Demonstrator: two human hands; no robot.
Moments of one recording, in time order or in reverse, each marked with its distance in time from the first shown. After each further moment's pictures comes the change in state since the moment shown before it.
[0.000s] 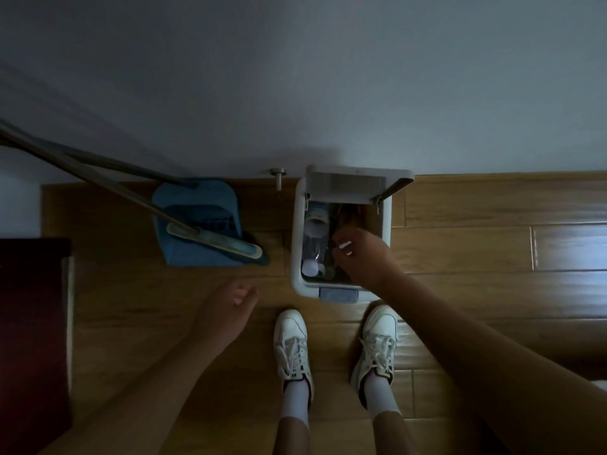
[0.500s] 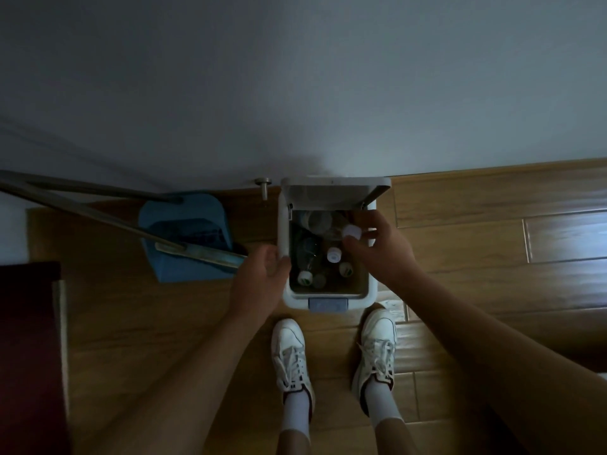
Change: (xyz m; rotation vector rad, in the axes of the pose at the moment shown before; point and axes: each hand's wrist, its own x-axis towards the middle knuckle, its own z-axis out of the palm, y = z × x) left_hand 0.027 0.094 0.026 -0.184 0.111 0.173; right_hand -0.002 0.023 -0.040 0.239 0.177 0.083
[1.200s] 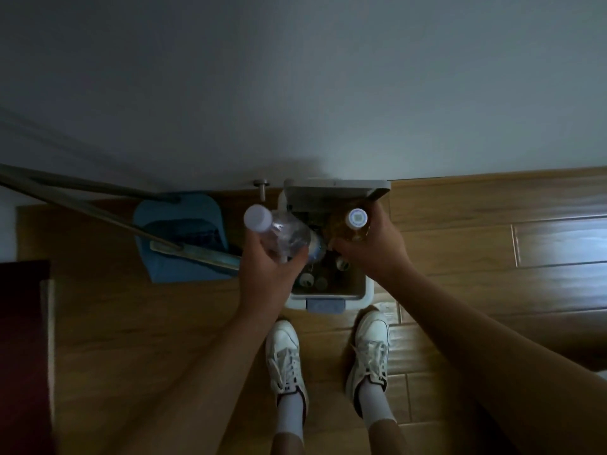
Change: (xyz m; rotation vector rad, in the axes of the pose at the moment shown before) left_hand -0.011 0.035 -0.001 -0.385 0.132 0.029; right_hand 0.001 -0.016 0.002 0.076 0.081 0.024
